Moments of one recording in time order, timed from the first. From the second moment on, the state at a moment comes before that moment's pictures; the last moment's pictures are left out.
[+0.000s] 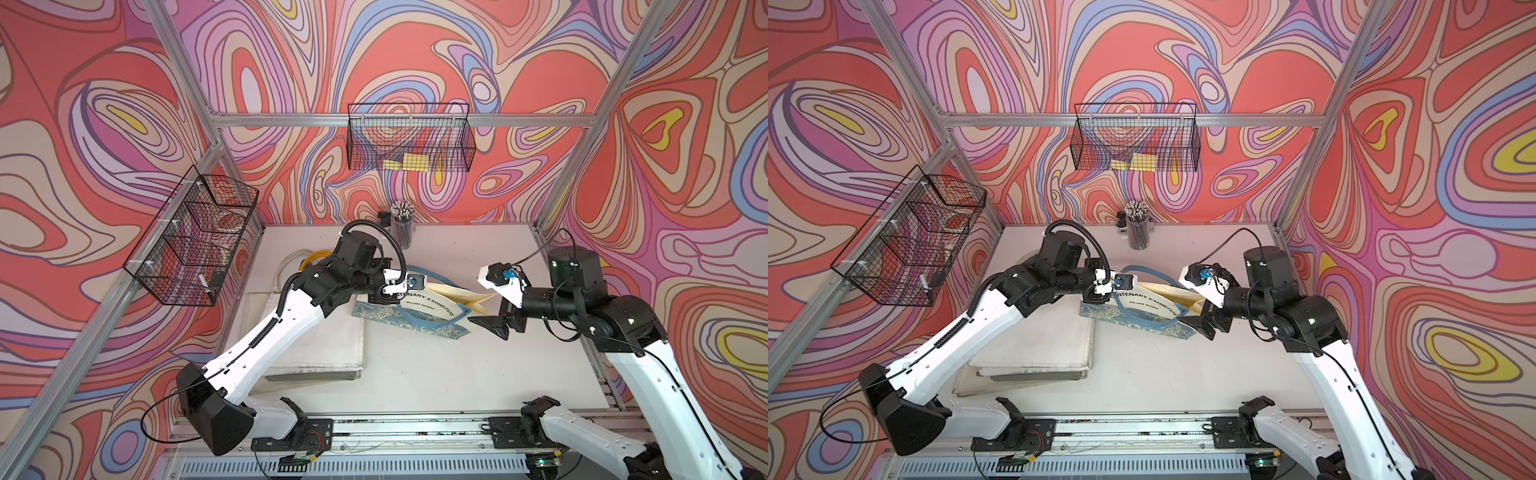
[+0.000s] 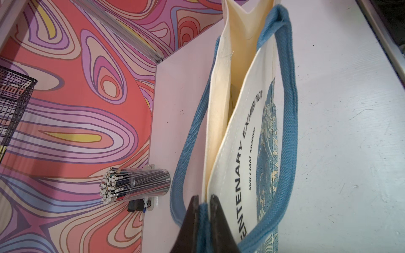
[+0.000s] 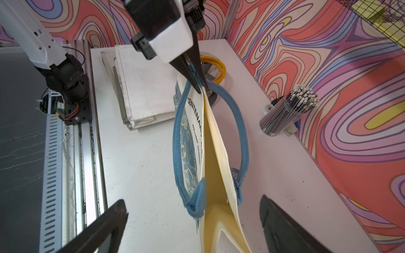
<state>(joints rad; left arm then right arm) -0.65 1.36 1.40 -0.67 0.35 1.02 0.37 0.98 1.41 -1.12 -0.53 -0.68</state>
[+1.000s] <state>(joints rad) -0.64 1.29 1.37 -0.66 0.41 1.04 0.37 1.01 1.16 -0.97 -0.40 -0.84</state>
